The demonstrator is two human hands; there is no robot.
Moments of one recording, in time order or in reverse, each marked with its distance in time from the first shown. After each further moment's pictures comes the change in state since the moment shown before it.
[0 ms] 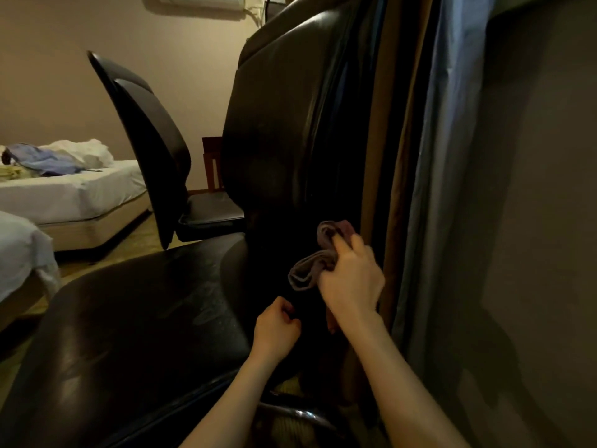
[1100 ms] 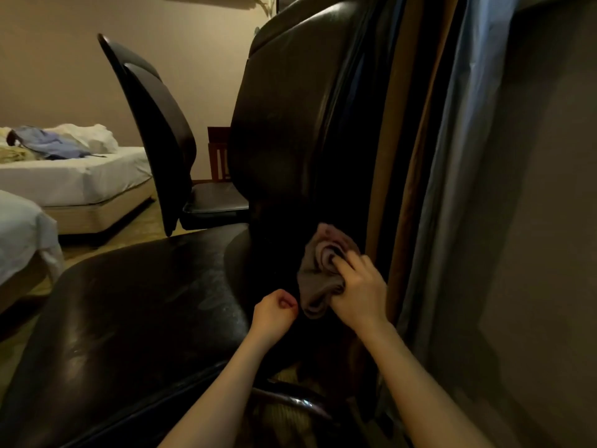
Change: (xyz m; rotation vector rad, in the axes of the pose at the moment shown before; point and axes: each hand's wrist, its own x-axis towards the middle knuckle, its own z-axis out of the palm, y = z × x) left_hand 0.004 -0.001 -0.015 -0.101 -0.073 -0.076; right_hand -0.004 0.051 0.051 0.070 0.226 -0.440
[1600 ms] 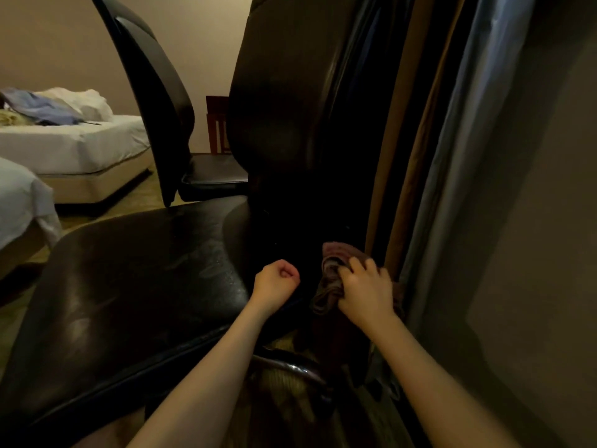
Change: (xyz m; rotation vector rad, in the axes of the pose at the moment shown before) left_hand -0.002 -0.002 0.001 -0.109 -0.002 -0.008; right_hand -0.028 -0.002 -0.012 -0.450 -0.606 0.079
